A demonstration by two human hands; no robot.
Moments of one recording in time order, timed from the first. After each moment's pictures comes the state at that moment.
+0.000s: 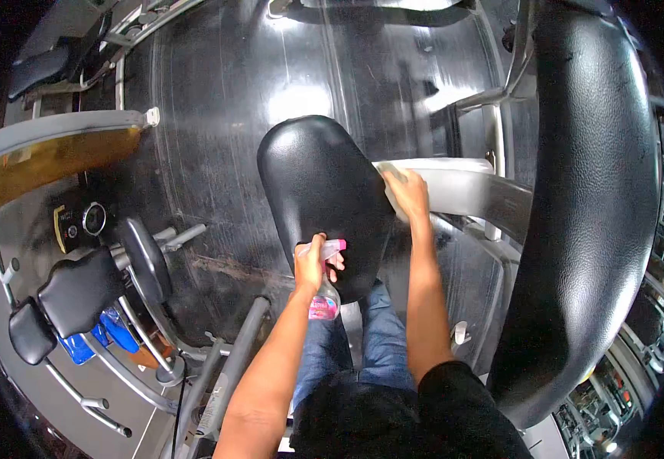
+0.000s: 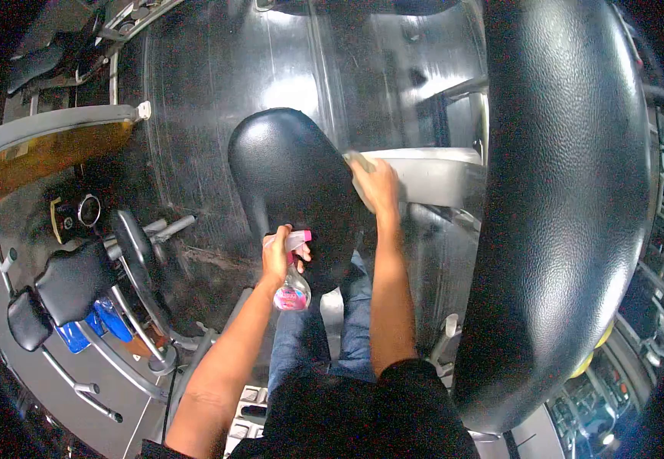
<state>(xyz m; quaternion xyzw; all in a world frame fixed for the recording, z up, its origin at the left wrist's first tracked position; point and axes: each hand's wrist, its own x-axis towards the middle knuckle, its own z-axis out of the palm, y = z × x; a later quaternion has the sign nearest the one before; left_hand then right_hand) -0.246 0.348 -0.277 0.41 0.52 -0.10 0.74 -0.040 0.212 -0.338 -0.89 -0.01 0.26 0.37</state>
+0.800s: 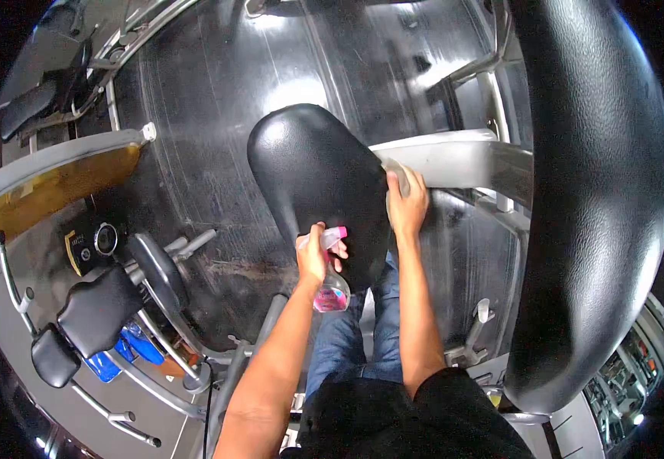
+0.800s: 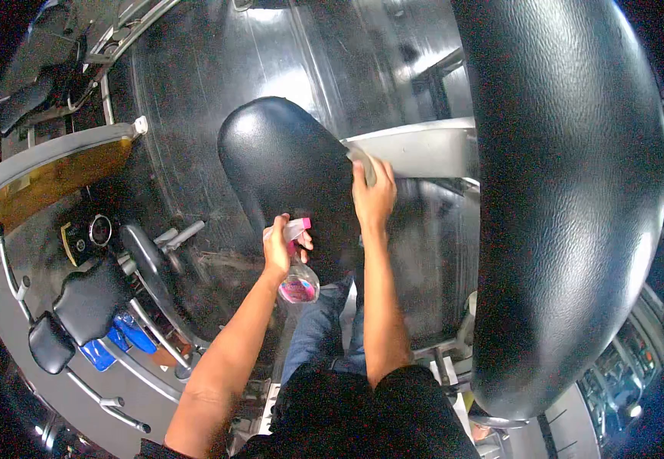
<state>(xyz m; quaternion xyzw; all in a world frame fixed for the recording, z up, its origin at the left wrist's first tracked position) -0.246 0.349 -0.274 0.43 0.51 -0.10 0.74 -0.112 0.211 -0.315 -0.88 0.04 0.02 0.47</state>
